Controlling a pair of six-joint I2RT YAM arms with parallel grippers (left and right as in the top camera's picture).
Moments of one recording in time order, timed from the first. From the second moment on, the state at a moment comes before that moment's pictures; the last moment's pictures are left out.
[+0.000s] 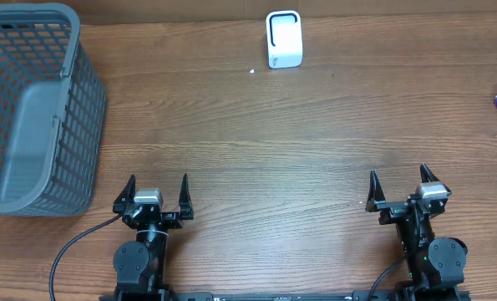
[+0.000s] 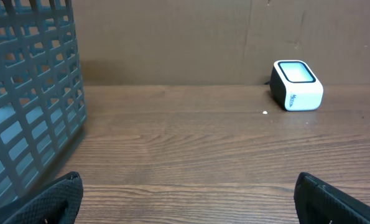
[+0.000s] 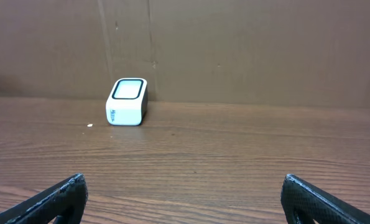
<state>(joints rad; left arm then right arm) -0.03 0.01 0.01 -0.08 -0.04 -0.02 0.09 0.01 0.02 -0.03 -0.03 0.02</state>
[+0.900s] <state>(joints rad) -0.03 0.01 0.01 -0.08 -0.04 -0.01 0.09 0.01 0.02 -0.04 -0.03 0.02</state>
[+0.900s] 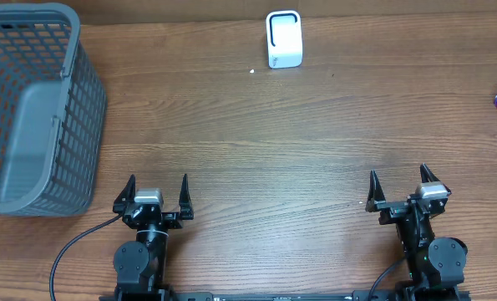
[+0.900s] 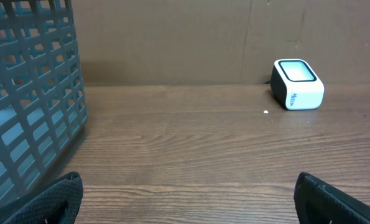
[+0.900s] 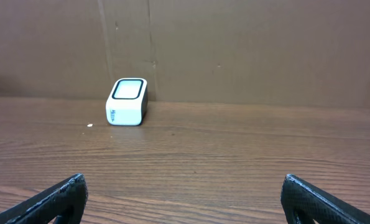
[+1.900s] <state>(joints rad) -0.03 0.01 0.01 -0.08 -0.03 -0.01 0.09 0.01 0.02 -0.03 -0.03 0.02</state>
